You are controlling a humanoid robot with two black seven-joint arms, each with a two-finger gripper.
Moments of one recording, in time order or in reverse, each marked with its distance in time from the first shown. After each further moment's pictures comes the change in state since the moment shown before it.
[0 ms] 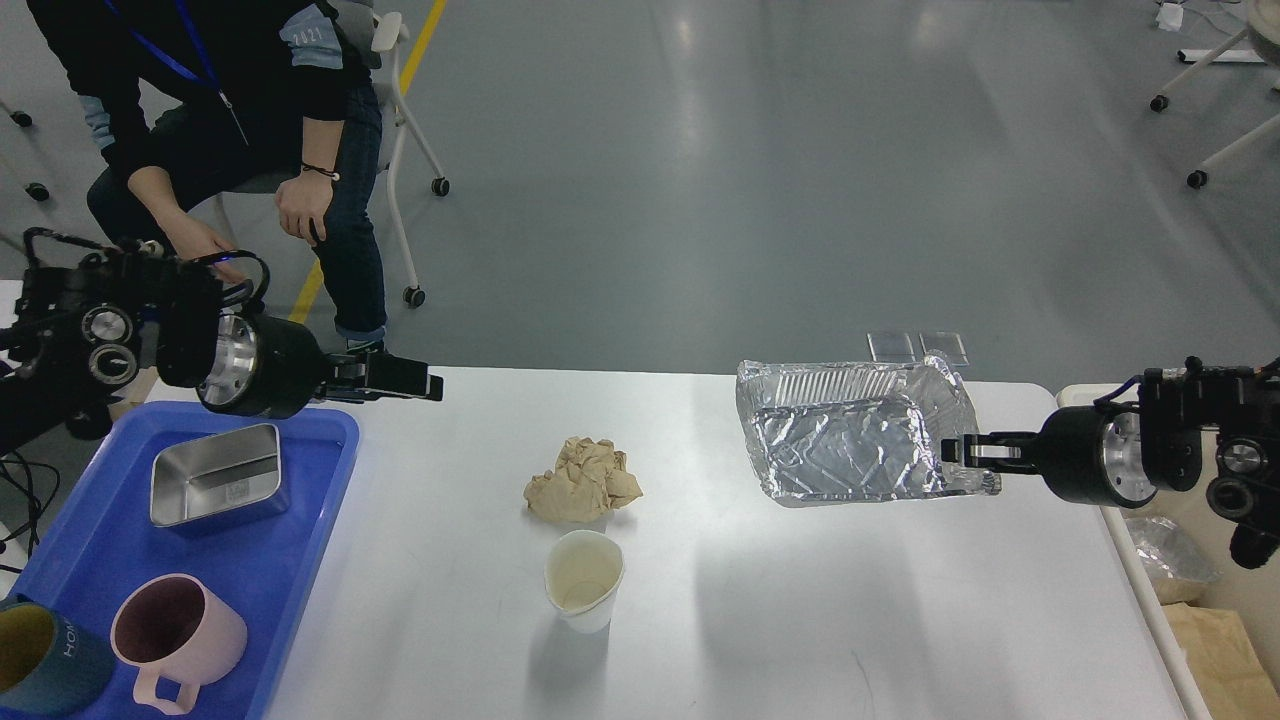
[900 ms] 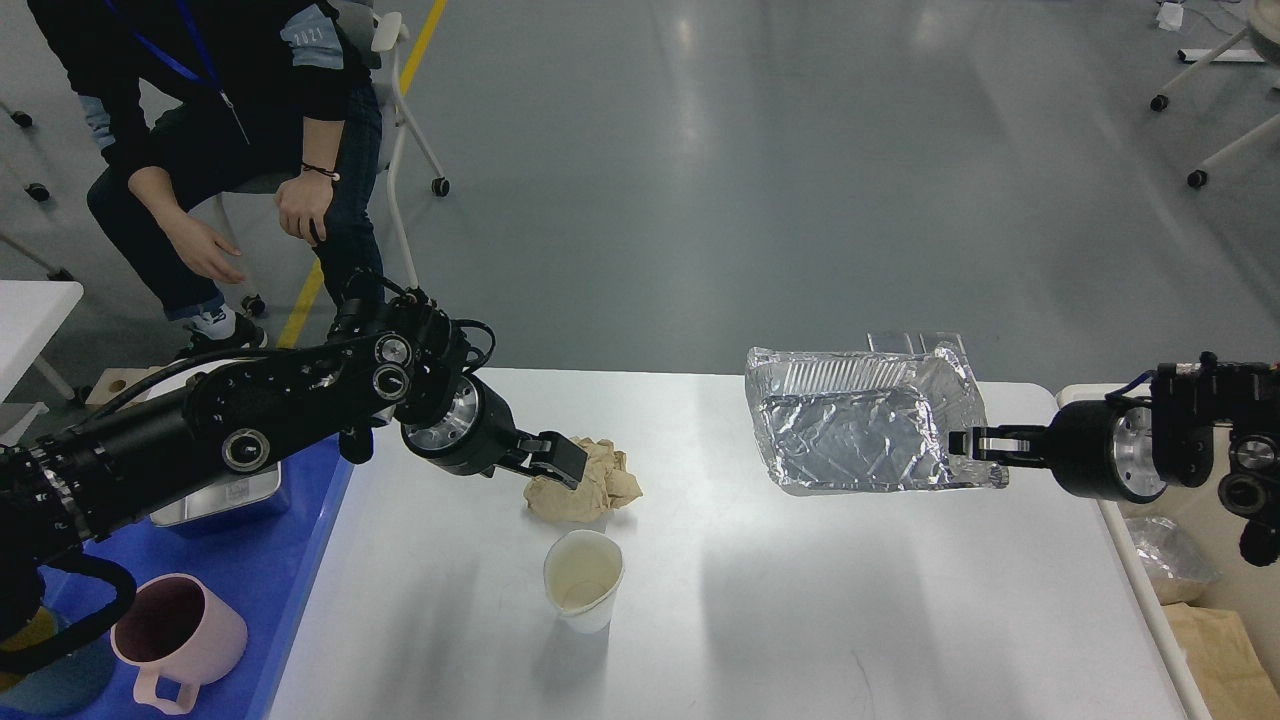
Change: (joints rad) left arm -0.040 -0.444 0.089 0.203 -0.108 -0.071 0.348; right arm -0.010 -0.013 0.026 0.003 0.000 0.000 0.000
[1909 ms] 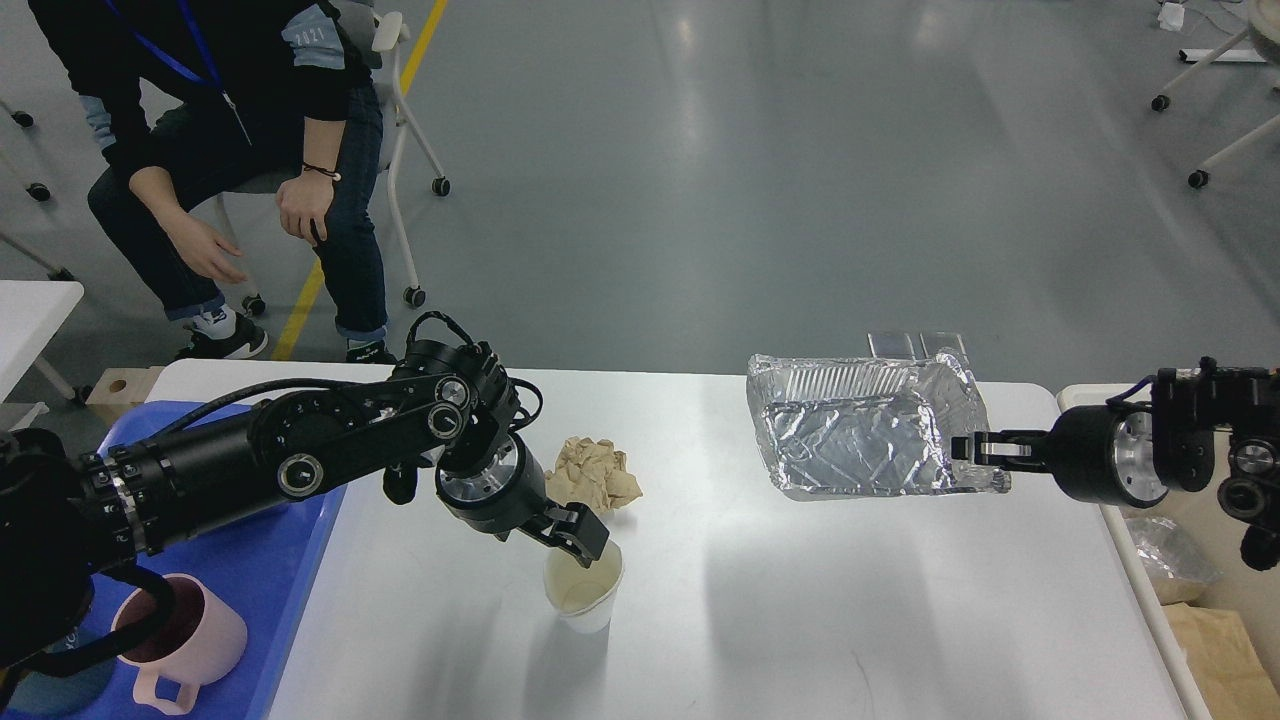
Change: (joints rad) left arm -0.007 -0.093 0.119 0.008 -0.077 -0.072 0.074; right arm -0.009 0.002 -0.005 -0.008 -0.002 0.000 0.000
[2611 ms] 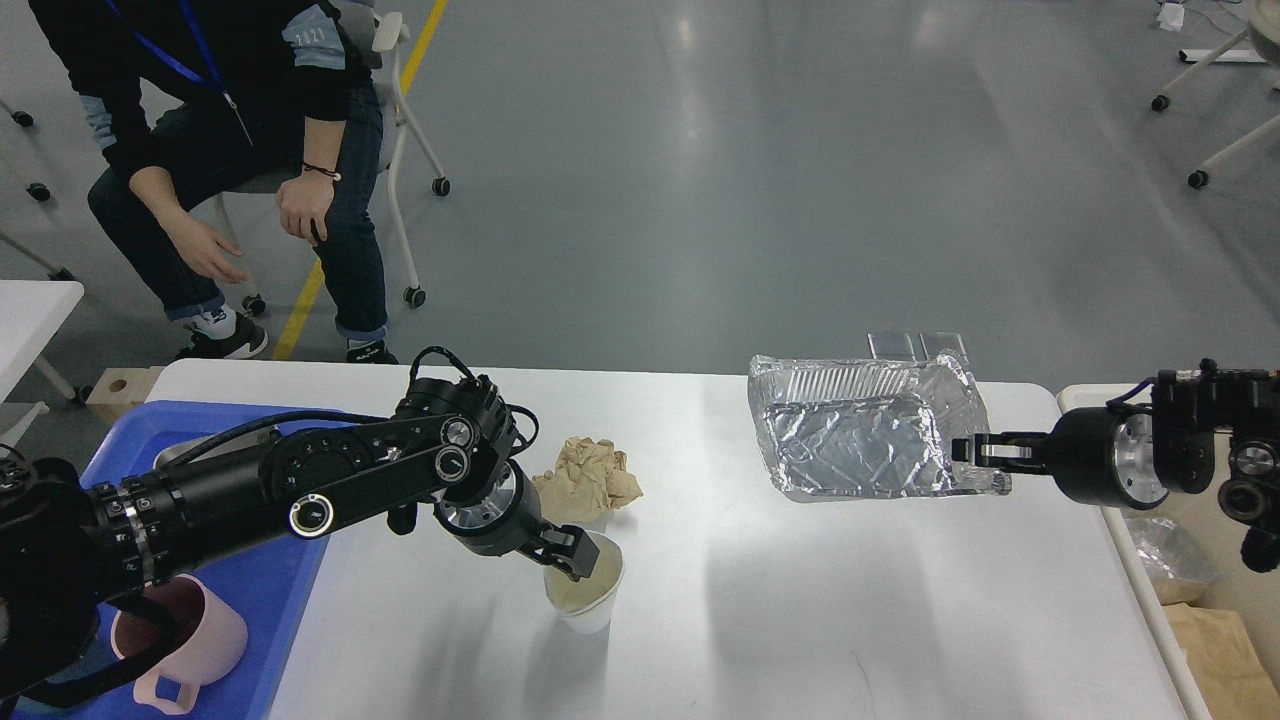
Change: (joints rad) left arm 0.059 -0.016 0.014 0.001 0.081 0.068 0.007; right arm -0.011 -0.001 0.000 0.002 0.000 -0.001 0.000
